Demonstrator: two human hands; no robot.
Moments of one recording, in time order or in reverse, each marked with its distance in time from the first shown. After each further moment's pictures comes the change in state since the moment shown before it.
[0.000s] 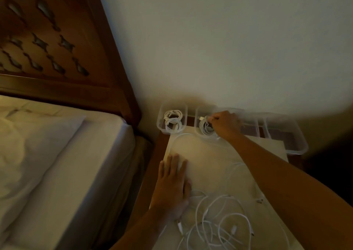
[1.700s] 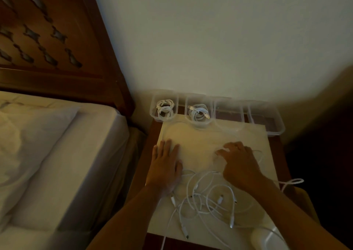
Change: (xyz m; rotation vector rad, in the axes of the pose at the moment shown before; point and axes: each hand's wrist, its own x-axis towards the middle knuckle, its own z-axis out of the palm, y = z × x) left_hand 0.000 0.004 -0.007 -0.052 -0.010 -0.012; right_hand -0.174 0.084 -0.027 -0.380 -0.194 -0.284
